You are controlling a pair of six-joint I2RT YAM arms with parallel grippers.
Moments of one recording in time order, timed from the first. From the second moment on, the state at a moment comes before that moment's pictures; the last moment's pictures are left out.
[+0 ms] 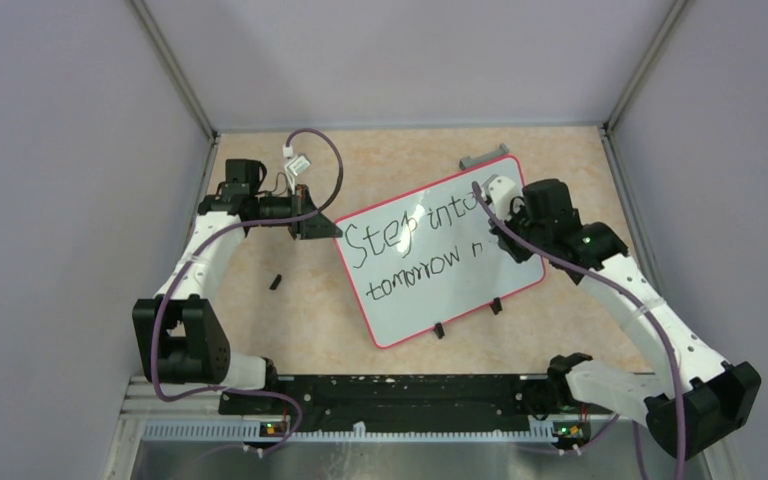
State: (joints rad) left arm -0.01 1.41 1.14 -0.67 1.22 0.15; right arm 0.44 1.06 1.05 -0.77 -0.04 -0.36
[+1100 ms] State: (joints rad) left arm -0.01 1.41 1.14 -0.67 1.22 0.15; right arm 0.44 1.10 1.05 -0.77 -0.08 -0.37
